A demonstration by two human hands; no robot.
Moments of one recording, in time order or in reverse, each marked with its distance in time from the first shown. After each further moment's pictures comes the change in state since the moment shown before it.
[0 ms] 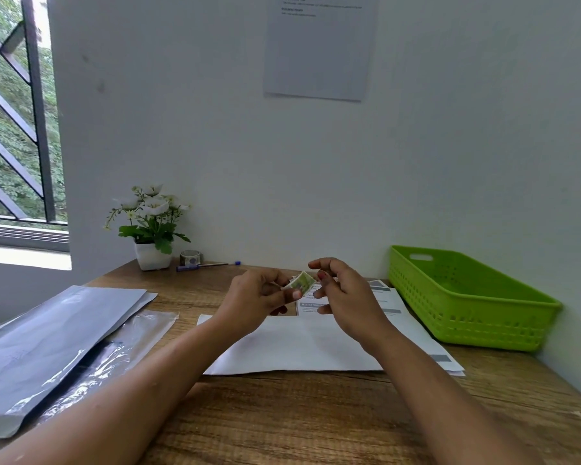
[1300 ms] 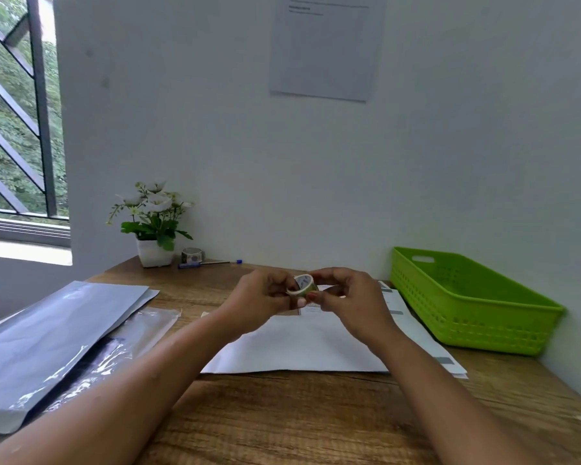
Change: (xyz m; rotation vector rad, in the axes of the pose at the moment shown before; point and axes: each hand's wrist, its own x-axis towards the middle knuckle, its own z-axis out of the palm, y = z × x) left_hand 0.006 -0.006 -0.002 -0.095 -0.131 0.003; right_hand 0.001 0.008 -0.003 -0.024 -0.007 -0.051
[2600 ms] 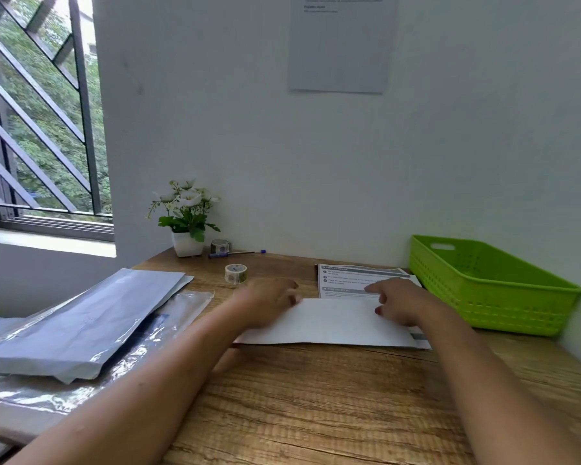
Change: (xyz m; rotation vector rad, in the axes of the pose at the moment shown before) left_hand -0.019 -0.011 -0.016 0.902 -0.176 -0.137; right_hand 0.008 0.031 -0.045 -0.918 -0.419 0.348
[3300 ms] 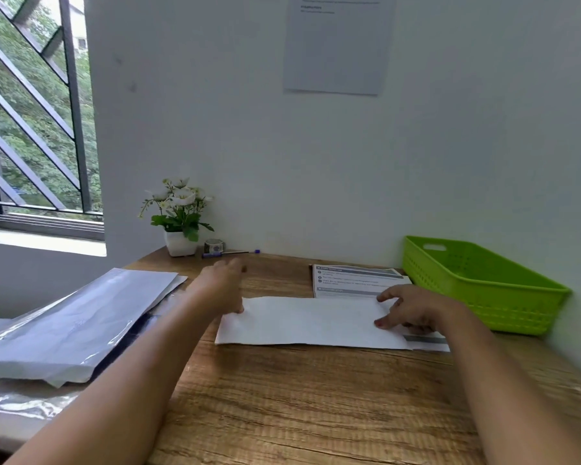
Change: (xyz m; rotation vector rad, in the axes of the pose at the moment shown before) left_hand -0.019 -0.022 -0.035 0.091 0.075 -0.302; right_hand -0.015 0.022 -0.009 0.517 -0.142 0.197
